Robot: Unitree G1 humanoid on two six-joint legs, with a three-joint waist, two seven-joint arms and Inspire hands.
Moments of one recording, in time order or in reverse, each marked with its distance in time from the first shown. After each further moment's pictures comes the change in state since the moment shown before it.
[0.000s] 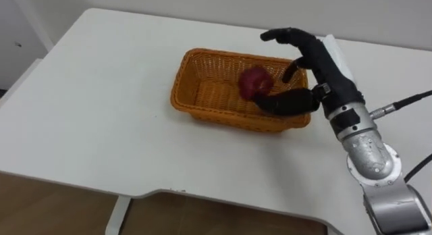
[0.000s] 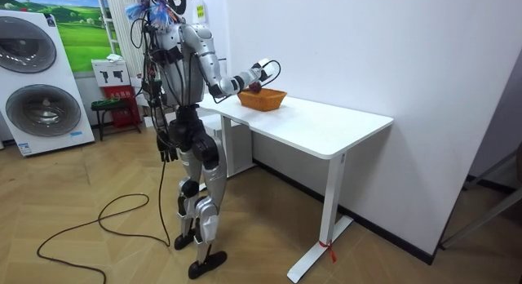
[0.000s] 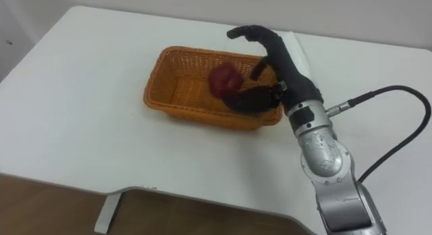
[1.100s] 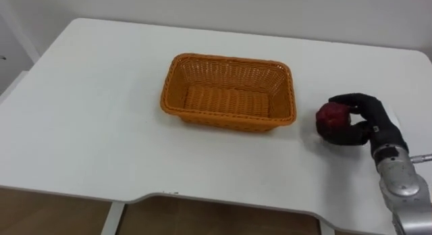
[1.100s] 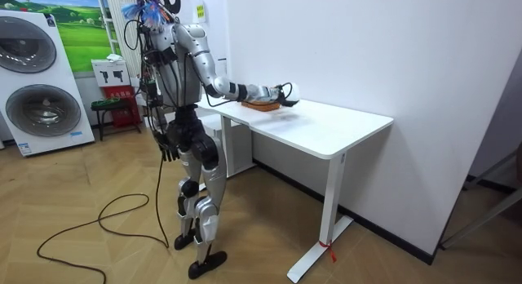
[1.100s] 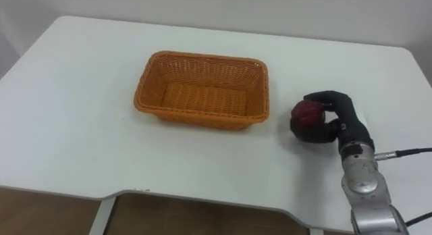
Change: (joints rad) left arm 0.040 0.006 0.049 -0.042 -0.005 -0.002 -0.058; right arm 0.000 -0.062 -0.176 0.469 0.105 -0.031 -0.153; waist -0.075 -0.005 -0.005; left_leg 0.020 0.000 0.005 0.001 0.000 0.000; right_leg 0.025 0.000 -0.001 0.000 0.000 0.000
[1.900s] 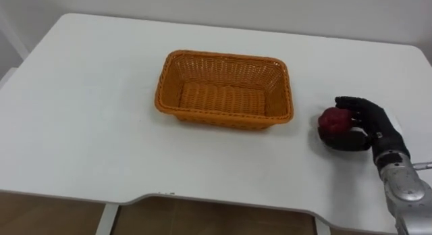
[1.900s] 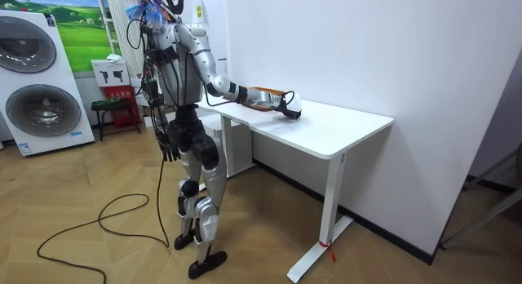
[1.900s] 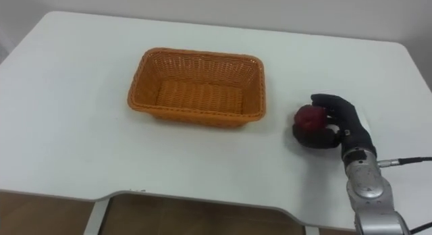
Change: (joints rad) left arm 0.013 0.004 0.000 -0.010 0.001 -0.016 0.014; right arm -0.003 -0.008 -0.025 0.157 0.061 -0.012 0.070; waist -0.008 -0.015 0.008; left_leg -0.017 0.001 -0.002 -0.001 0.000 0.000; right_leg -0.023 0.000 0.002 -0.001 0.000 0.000
